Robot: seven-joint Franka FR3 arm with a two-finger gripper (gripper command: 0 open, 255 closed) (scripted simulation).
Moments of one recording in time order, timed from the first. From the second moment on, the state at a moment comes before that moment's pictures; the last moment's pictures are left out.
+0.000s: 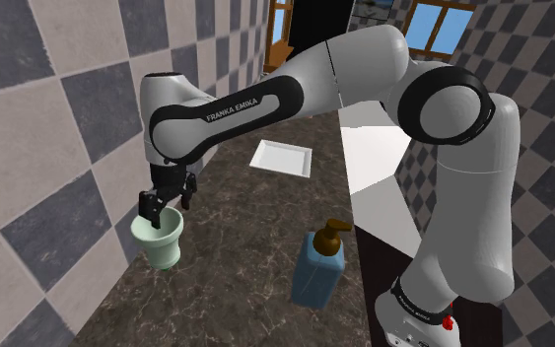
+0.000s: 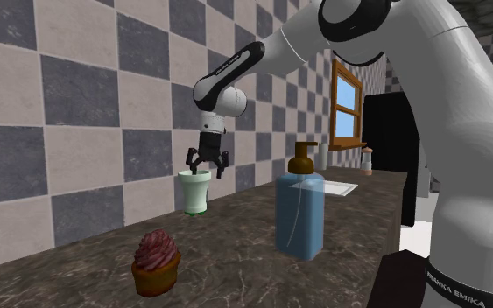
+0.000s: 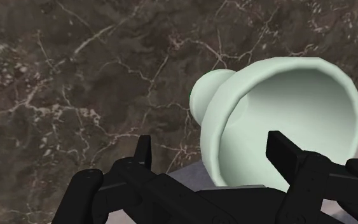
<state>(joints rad) 0.27 0.41 0.23 -1.68 0.05 2.07 0.26</state>
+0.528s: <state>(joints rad) 0.27 0.41 0.23 -1.68 0.05 2.07 0.26</state>
